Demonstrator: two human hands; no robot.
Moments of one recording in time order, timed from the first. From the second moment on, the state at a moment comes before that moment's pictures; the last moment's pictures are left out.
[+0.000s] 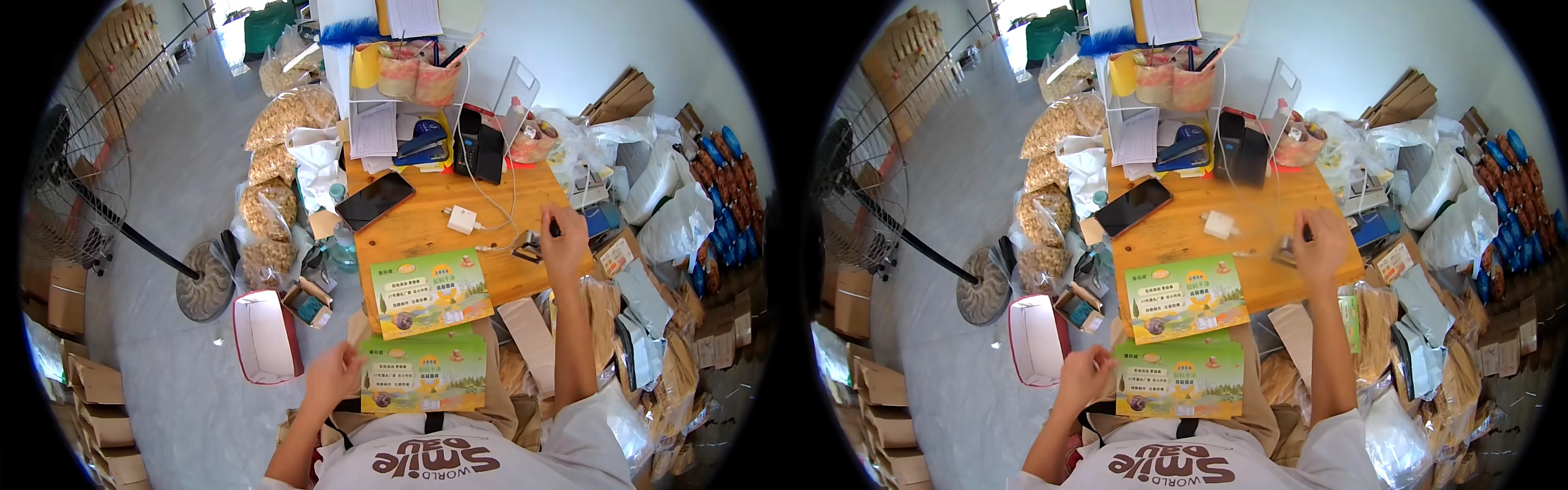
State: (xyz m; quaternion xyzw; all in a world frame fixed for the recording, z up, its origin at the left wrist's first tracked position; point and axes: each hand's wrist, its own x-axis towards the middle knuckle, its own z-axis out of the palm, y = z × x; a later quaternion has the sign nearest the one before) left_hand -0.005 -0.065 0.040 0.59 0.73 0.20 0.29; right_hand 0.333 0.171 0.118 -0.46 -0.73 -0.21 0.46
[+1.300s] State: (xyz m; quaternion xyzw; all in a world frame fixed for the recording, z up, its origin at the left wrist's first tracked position) left_hand 0.001 0.000 0.001 0.45 0.71 0.40 0.35; right_hand 0.216 0.078 0.144 -0.34 -0.77 -0.05 0.54
